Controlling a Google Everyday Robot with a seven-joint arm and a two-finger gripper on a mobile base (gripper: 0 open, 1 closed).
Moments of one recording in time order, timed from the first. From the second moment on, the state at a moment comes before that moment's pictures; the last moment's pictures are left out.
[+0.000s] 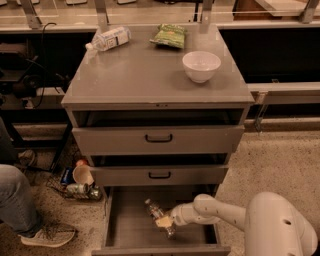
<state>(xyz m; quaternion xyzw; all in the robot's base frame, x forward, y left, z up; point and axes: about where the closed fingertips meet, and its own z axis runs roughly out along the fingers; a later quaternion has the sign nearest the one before) 0.554 -0.021 0.187 -0.32 0.86 0.35 0.21</state>
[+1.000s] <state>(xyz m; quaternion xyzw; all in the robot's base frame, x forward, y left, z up) 0.553 -0.011 0.142 -0.31 0.85 0.38 0.20</state>
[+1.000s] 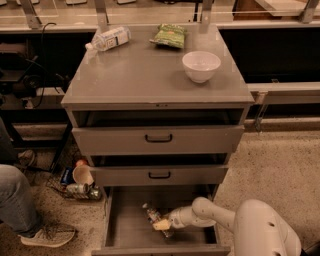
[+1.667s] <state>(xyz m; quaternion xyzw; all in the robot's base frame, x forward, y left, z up) 0.556 -0.037 0.167 -0.31 0.85 0.36 0.23</state>
